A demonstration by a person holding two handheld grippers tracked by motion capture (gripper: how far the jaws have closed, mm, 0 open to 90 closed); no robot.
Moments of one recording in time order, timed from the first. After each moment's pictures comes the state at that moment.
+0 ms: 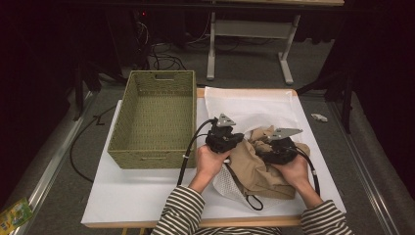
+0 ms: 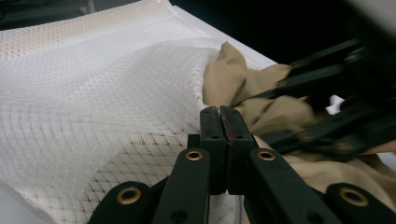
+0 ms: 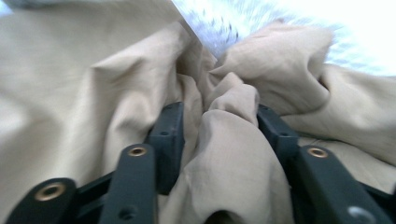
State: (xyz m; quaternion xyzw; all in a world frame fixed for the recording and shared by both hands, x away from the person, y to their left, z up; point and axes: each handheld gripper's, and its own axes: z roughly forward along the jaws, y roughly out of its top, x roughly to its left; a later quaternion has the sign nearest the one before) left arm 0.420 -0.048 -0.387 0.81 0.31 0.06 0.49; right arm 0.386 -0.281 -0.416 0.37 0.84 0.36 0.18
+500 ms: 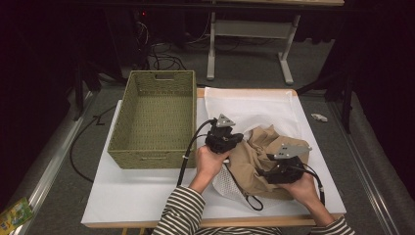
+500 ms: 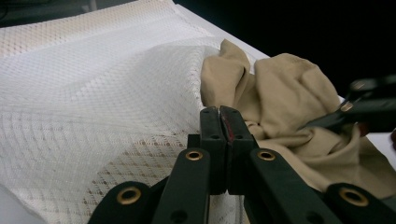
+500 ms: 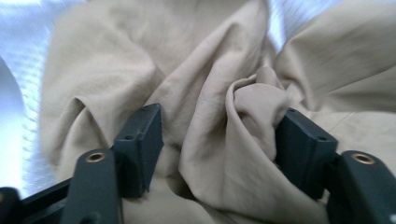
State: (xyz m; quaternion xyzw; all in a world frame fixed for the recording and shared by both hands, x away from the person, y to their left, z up) left arm 0.419 -0.048 -0.388 0.81 0.31 0.06 0.49; right arm 0.339 -0.282 -0.424 0.33 0.85 0.38 0.15
